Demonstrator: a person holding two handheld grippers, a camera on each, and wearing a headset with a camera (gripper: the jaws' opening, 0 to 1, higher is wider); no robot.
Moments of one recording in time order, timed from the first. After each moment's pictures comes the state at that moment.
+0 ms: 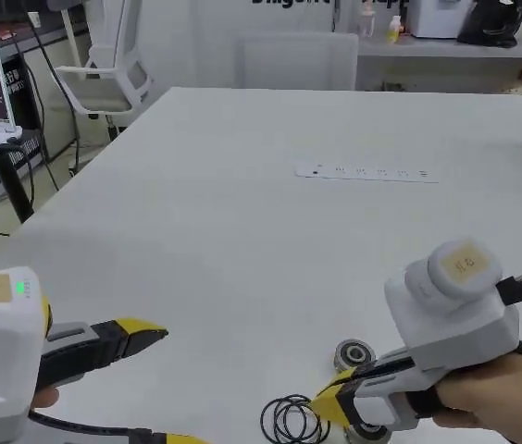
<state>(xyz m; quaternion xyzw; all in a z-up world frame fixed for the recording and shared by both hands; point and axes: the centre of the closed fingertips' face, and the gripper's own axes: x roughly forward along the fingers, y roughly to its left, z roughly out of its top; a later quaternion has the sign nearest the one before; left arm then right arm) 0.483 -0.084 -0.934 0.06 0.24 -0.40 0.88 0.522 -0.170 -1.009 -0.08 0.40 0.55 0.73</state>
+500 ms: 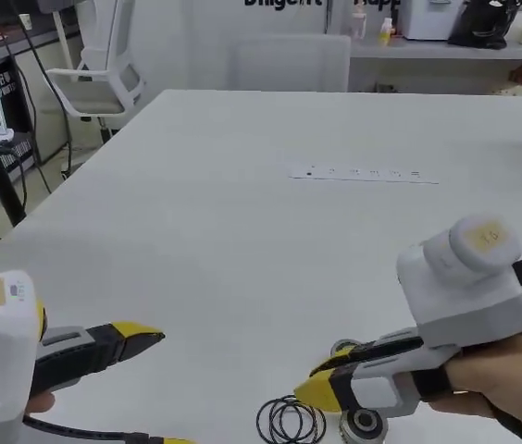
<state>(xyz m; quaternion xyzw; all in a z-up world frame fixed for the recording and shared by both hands) 0.482 -0.086 -0.935 0.06 0.24 -0.41 0.88 0.518 -0.160 -0.975 -0.03 0.38 0.57 0.73</state>
